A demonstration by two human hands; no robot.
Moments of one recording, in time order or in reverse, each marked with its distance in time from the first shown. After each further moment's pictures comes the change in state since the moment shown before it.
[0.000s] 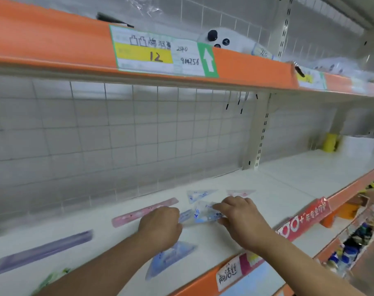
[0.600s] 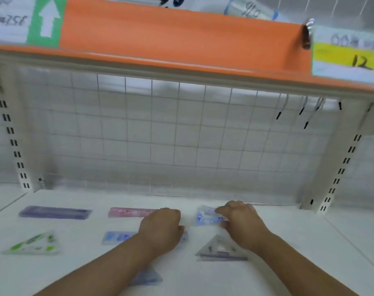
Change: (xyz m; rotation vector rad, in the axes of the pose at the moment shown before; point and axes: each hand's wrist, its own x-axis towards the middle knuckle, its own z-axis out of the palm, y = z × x) left_hand 0.070 0.059 0.016 -0.036 0.070 -0.494; right_hand 0.131 0.104 0.068 0.152 -0.173 -0.409
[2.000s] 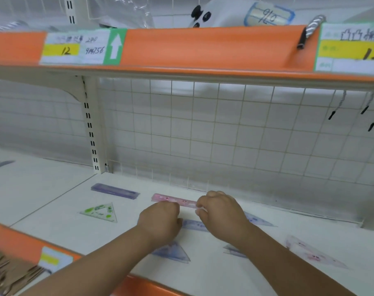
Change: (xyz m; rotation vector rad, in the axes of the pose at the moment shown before) left_hand -0.054 -0.031 -0.017 0.056 0.091 -0.289; right_hand 0.021 -0.105 -0.025 0.172 0.068 -0.301
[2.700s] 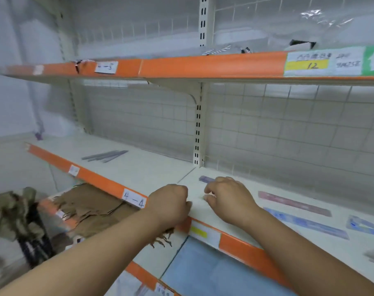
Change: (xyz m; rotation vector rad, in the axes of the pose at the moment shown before) left_hand -0.117 -0.242 -0.068 0.036 0.109 -0.168; right_hand 0.072 -0.265 0.020 0.051 0.012 -0.198
